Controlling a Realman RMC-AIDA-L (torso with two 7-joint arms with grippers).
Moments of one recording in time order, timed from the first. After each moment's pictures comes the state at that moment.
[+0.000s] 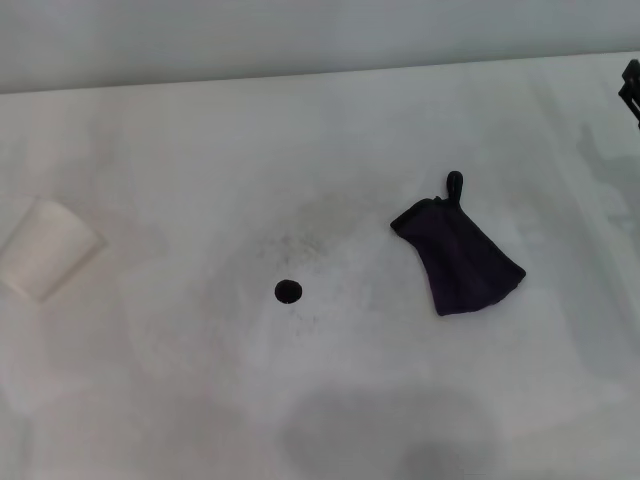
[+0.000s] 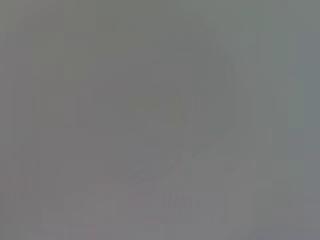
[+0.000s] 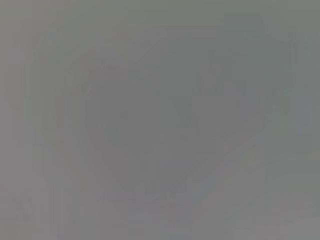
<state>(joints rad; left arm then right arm) -0.66 -2.08 2.69 0.03 -1.74 1.02 -0.25 0.45 2.02 -0.58 0.01 2.40 1.15 -2.77</state>
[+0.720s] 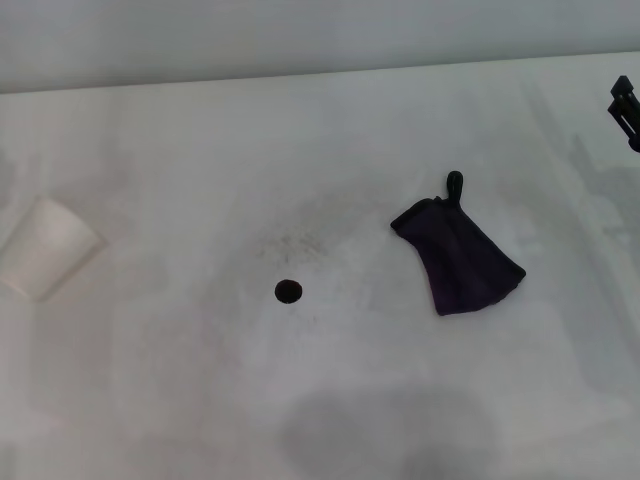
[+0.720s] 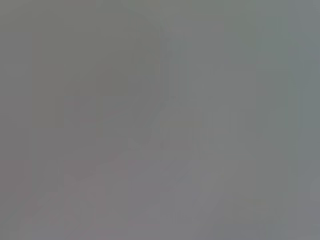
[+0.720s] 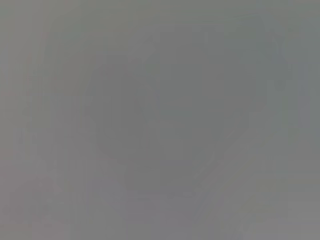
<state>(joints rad) -0.57 -2.08 2.70 0.06 -1.57 1.13 -0.28 0.44 2.03 -0.60 0.05 2.40 1.20 -2.77</state>
